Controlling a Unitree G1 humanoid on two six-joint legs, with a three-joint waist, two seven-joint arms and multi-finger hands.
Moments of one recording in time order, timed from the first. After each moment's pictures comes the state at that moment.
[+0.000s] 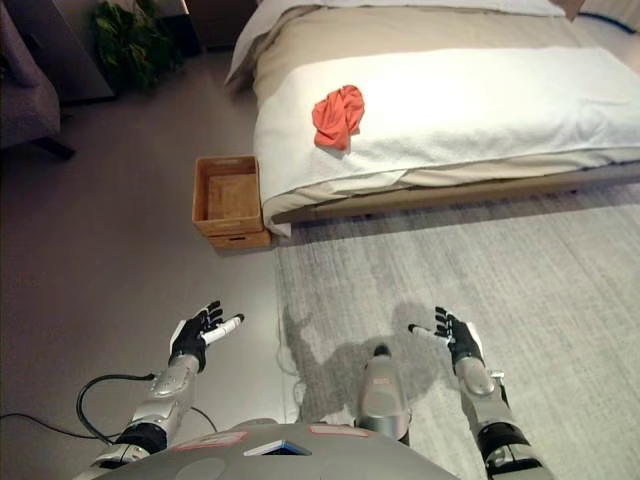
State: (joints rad) left arm 0.04 0.31 -0.10 0.85 -0.31 -0.16 0.12; right arm 0.07 -0.37 0.16 0.86 0.22 -0.12 -0.06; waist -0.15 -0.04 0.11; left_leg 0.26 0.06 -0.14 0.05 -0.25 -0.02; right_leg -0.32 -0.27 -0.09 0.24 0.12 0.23
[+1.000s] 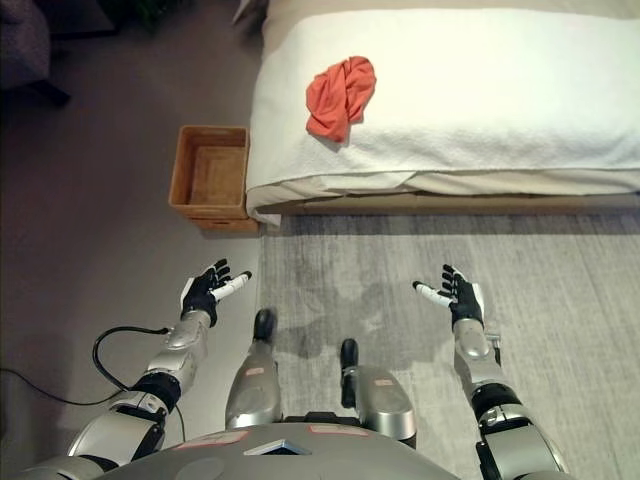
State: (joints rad) left arm -0.18 0.30 -0.21 0.97 -0.43 -0.18 0.17; right arm -0.11 -0.38 0.21 0.93 0.32 -0.19 -0.17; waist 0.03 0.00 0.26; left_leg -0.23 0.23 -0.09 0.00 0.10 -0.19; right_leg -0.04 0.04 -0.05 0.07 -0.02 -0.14
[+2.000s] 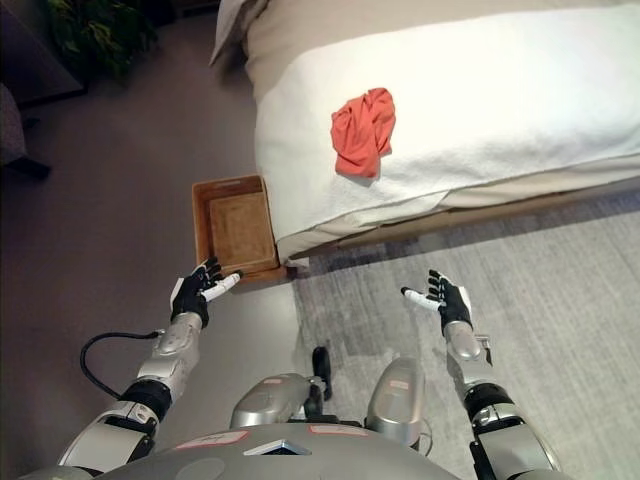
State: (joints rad) left arm -0.14 0.34 -0.20 0.88 -0.44 -0.19 0.17; right arm -0.12 -0.35 0.21 0.93 0.30 -0.16 -0.12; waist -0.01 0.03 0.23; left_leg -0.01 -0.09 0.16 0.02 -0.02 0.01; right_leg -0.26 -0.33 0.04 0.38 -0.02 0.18
